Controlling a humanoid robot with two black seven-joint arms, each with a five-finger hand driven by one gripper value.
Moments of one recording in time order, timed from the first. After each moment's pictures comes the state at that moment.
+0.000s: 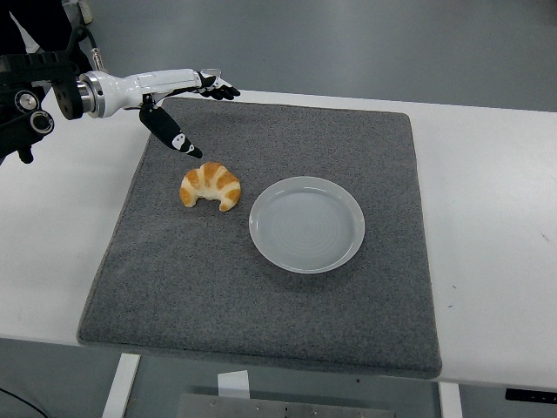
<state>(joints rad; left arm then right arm) -1.14 0.74 -0.25 -1.14 1.14 -0.25 -0.26 0.07 0.00 -0.16 0.12 0.08 -0.11 -0.03</state>
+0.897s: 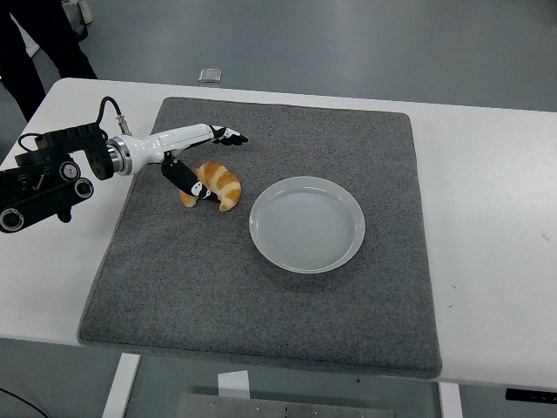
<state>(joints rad) -0.94 0.61 -0.25 -1.08 1.16 -0.07 -0.28 0.07 0.00 -0.16 0.12 0.08 -0.11 -0.03</state>
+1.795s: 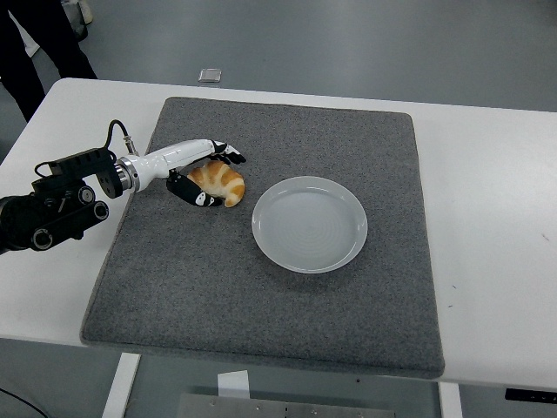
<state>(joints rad) -0.88 0.50 -0.25 -0.90 1.25 0.05 -0.41 0.07 0.00 -0.16 0.12 0.08 -0.11 -0.03</state>
